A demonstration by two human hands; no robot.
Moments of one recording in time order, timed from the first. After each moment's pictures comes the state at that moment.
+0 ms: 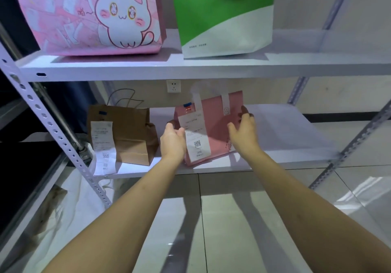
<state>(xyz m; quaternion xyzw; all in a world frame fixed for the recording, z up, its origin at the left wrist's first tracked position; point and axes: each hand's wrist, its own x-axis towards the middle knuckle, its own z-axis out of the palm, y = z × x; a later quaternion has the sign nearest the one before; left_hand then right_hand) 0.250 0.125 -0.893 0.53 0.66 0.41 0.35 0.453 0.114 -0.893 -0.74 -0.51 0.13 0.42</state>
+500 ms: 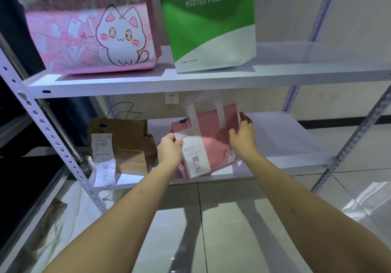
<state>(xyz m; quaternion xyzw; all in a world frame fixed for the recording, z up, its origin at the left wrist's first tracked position) 0.247 0.130 -0.890 0.53 0.65 0.40 0.37 0.469 0.119 -0.887 -0.73 -0.50 0.16 0.44</state>
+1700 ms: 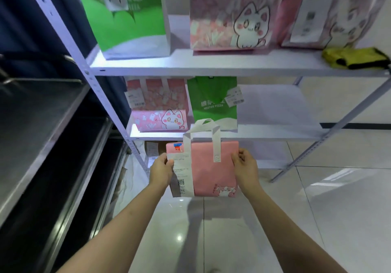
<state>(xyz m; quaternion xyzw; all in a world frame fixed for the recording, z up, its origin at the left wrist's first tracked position) 0.155 -0.060 -0.507 0.47 0.72 0.28 0.41 0.410 -0.095 -0.496 -0.71 -0.37 0.39 0.46</state>
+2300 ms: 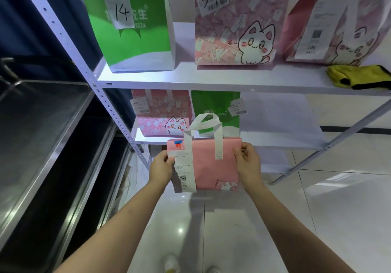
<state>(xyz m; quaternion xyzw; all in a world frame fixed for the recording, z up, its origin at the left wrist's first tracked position) 0.155 -0.040 -0.452 0.46 0.72 0.30 0.42 0.409 -0.062 -0.435 -0.68 -0.39 0.38 0.49</state>
